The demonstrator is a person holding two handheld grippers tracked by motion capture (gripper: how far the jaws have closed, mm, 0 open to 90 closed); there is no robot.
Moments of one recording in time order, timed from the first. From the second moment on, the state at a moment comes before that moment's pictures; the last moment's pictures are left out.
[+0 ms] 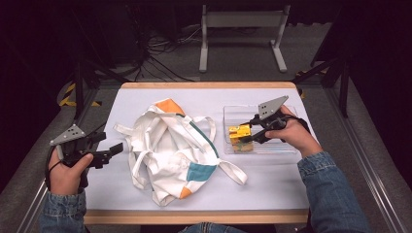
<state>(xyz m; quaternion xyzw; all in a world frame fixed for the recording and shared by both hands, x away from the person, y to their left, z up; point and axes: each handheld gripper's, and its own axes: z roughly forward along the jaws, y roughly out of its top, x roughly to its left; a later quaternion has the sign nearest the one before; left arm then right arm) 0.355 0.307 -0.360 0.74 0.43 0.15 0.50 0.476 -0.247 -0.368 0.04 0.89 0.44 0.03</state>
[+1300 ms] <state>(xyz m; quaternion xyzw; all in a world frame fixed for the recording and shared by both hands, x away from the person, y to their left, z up) 0.358 0.304 -0.360 0.74 0.42 0.15 0.50 0.474 -0.260 -0.368 0.06 0.91 0.40 0.03</state>
